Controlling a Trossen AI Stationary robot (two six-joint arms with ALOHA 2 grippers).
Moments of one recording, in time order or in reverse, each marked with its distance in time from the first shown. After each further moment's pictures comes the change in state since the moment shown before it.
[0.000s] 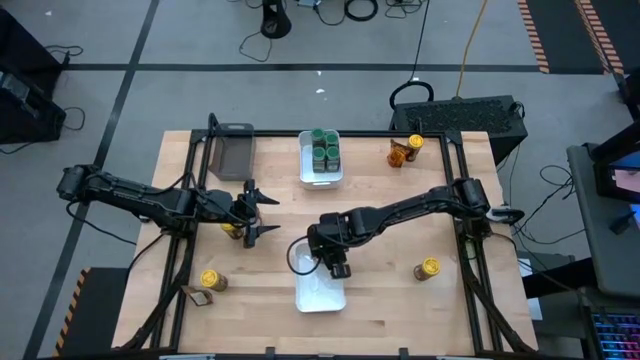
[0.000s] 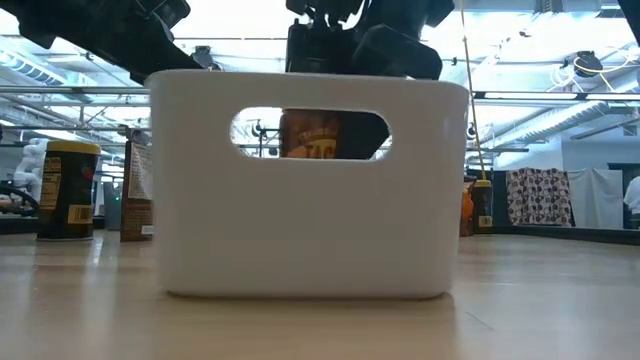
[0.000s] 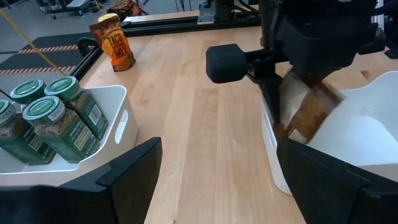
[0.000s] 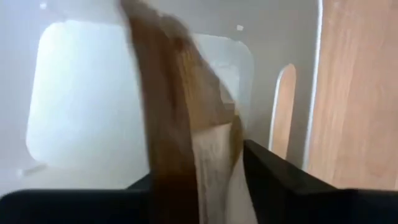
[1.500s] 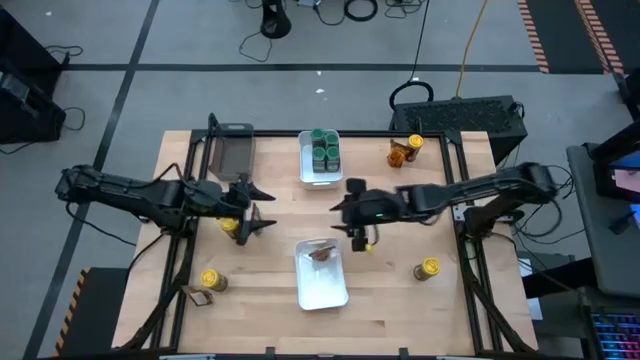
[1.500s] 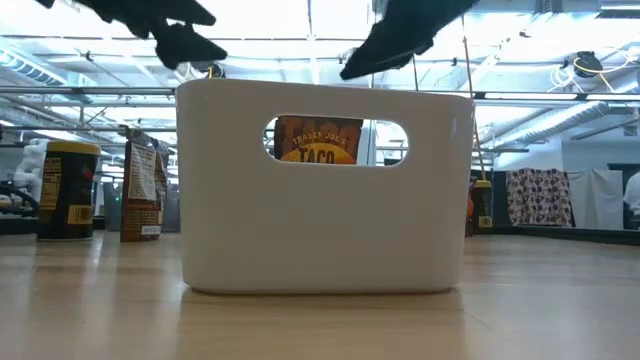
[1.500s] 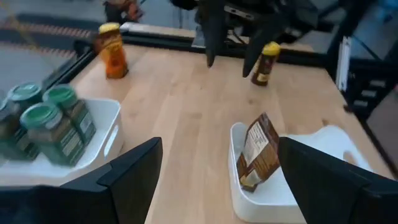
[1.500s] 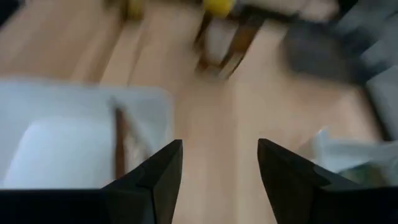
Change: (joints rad) left arm -0.002 -0.059 0.186 -0.214 0.031 -0.191; right arm -0.050 -0.549 -0.455 0.483 0.214 -0.158
